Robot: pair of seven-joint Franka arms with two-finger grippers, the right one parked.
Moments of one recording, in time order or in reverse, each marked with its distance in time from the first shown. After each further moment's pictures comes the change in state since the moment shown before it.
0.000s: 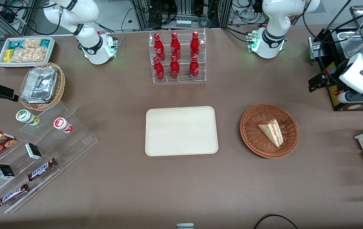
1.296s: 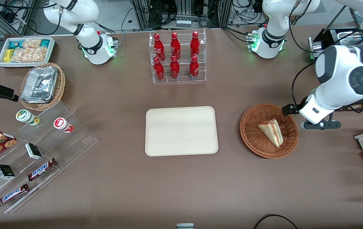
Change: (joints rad) arm -0.013 0.077 -0.003 -0.424 0.000 0.519 -0.004
